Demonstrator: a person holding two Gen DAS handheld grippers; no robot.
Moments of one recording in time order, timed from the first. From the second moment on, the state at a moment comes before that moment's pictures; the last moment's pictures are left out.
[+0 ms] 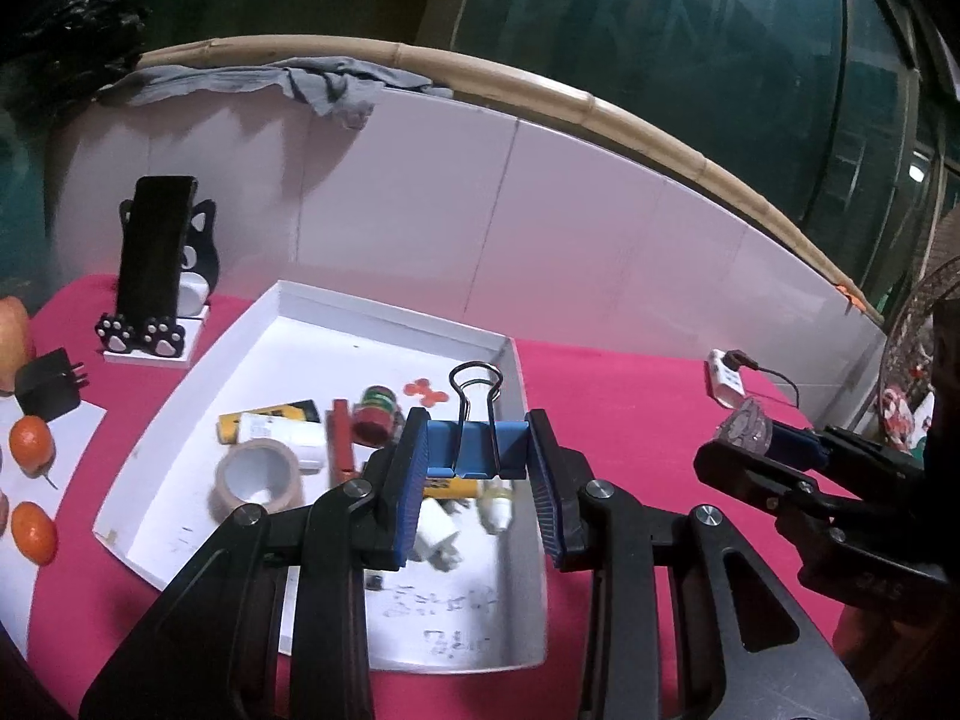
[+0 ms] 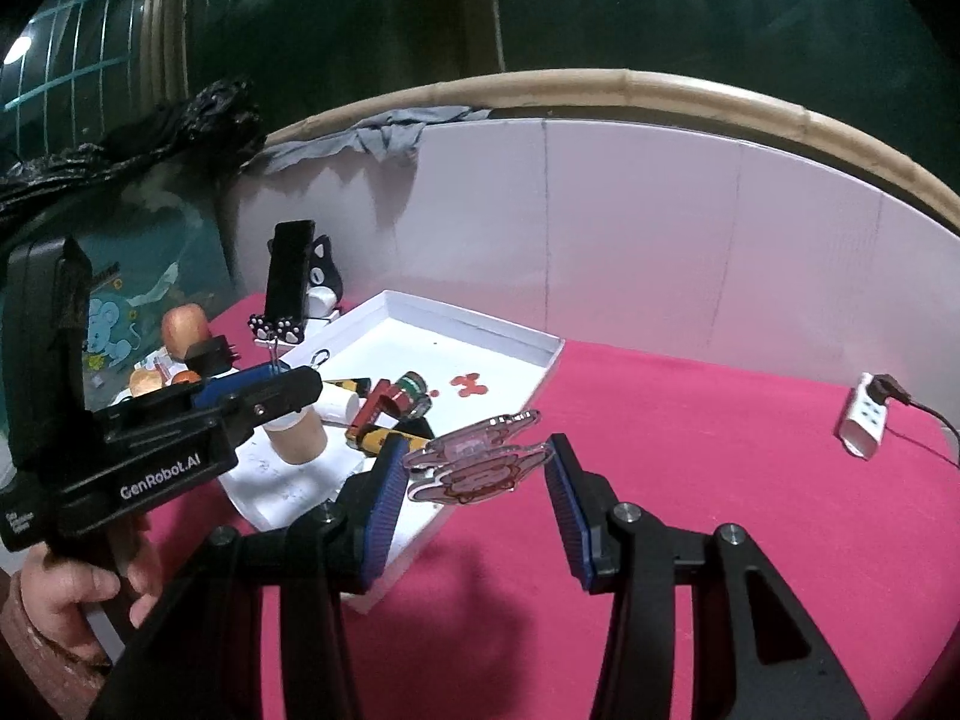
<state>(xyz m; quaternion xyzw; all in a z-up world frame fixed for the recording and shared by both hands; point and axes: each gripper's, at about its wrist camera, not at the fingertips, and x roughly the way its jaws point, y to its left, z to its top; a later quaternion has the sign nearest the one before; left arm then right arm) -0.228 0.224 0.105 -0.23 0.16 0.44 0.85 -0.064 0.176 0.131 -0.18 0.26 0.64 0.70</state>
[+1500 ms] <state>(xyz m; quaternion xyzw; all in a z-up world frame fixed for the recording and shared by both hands) -0.231 0.343 0.065 -0.24 0.27 0.49 0.79 -0.119 0.311 0.053 -0.28 0.29 0.62 0.67</state>
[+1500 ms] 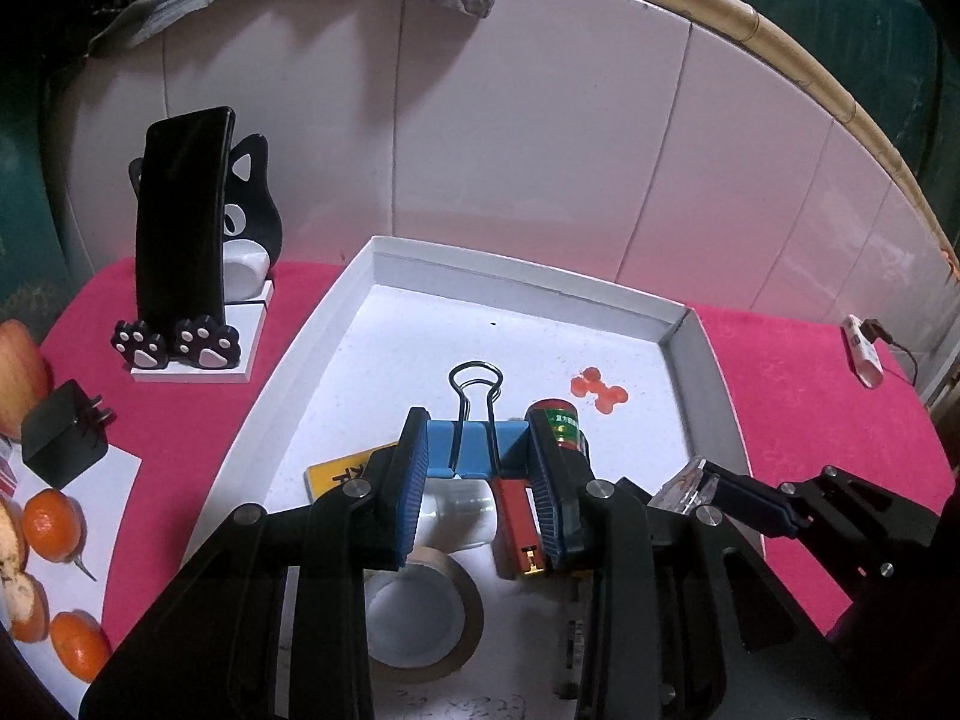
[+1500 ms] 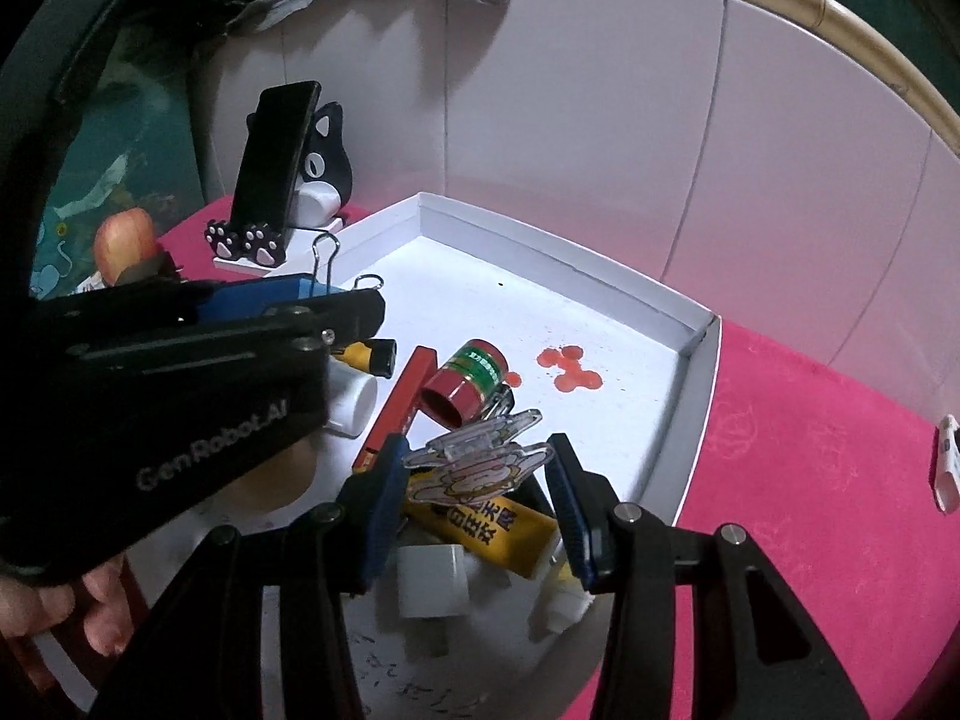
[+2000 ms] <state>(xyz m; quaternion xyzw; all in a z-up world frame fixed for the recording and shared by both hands) -0.235 0.340 0.071 -0.24 0.26 0.51 0.78 -0.120 0.305 0.056 -0.26 0.27 0.62 0.69</state>
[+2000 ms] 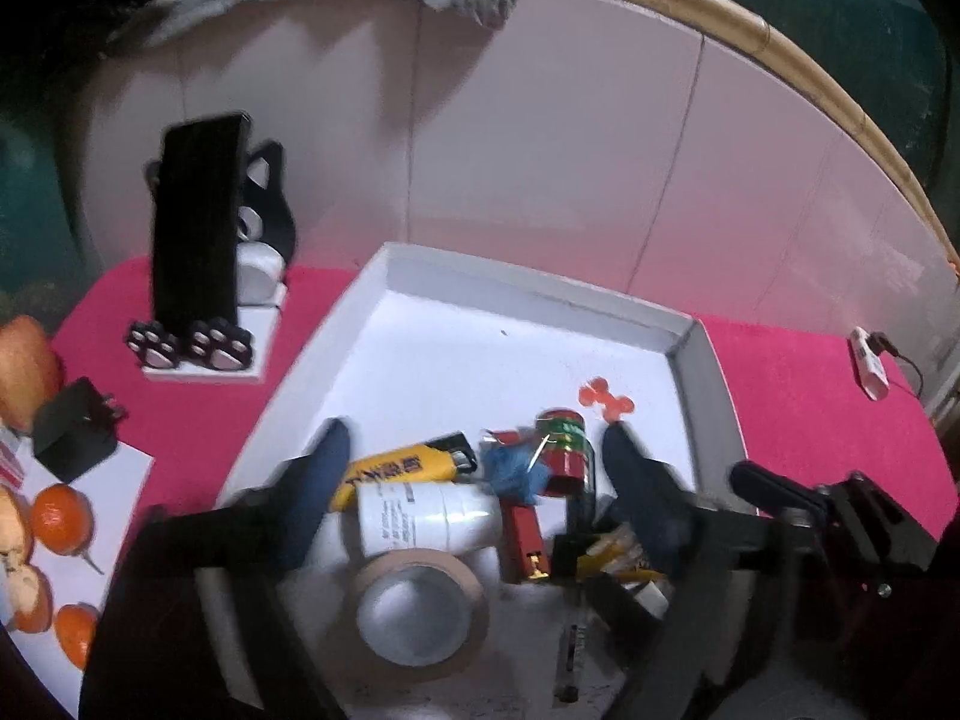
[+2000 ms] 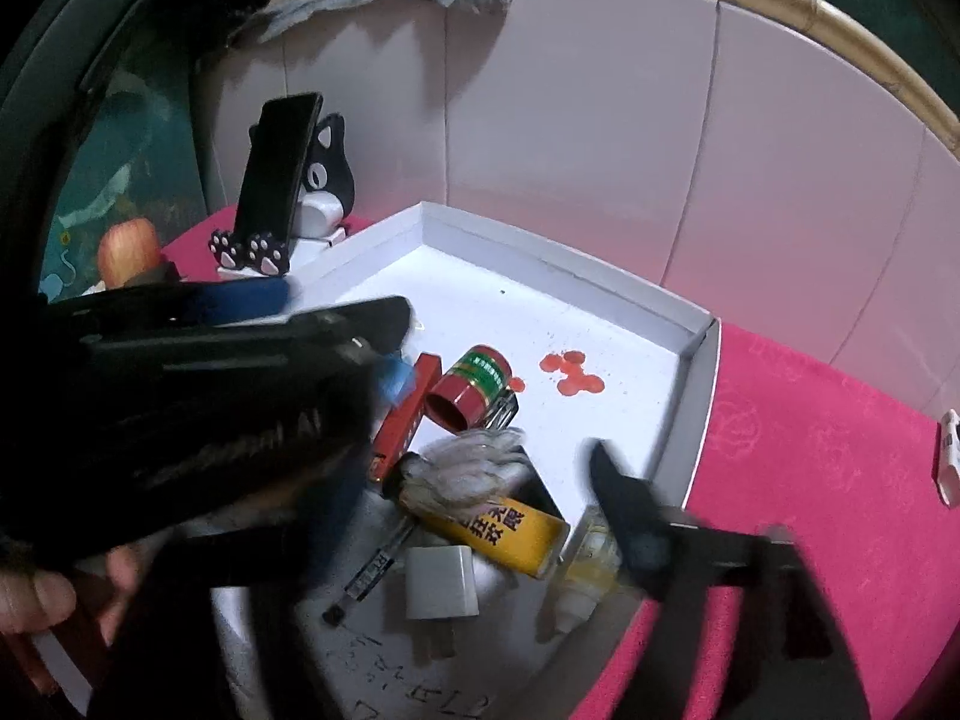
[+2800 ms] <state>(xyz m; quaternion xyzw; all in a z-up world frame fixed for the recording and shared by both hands) -0.245 0.215 0.143 -0.14 0.22 0.61 0.75 -0.106 0.183 0.093 -0.20 0.21 0.62 0.73</state>
